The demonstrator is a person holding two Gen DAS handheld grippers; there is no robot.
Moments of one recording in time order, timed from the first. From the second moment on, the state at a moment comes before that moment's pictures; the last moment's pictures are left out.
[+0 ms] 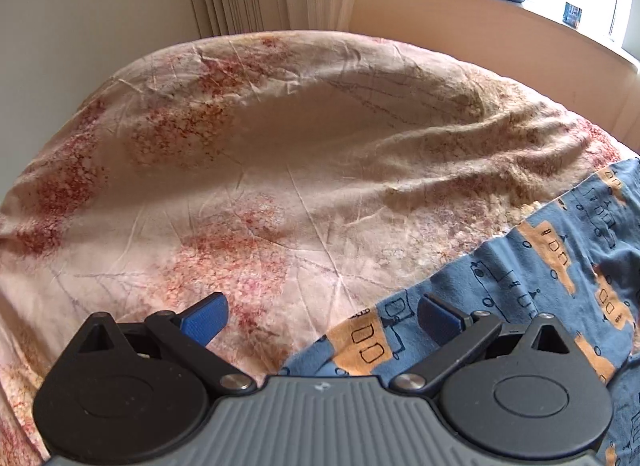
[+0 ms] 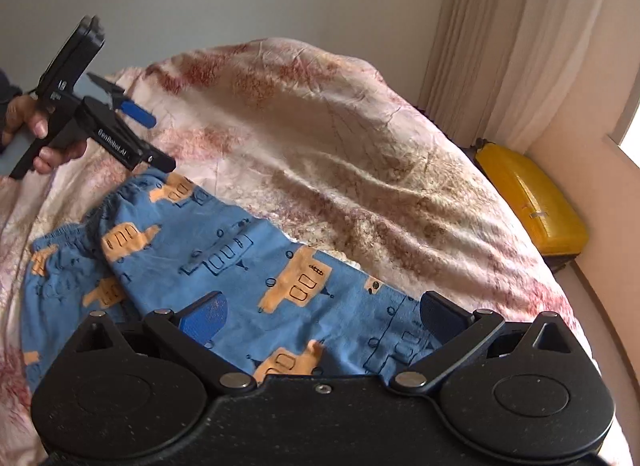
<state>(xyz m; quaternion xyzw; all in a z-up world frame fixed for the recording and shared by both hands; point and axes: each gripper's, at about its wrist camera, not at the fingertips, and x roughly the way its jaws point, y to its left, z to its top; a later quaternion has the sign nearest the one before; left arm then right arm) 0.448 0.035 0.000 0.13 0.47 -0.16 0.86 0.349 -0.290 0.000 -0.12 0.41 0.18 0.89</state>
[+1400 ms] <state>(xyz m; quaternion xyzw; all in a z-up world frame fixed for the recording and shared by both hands) 0.476 -0.041 -0.035 0.22 0.51 -0.33 0.76 0.436 -0.321 -0.099 -0.19 0.43 0.27 0.84</state>
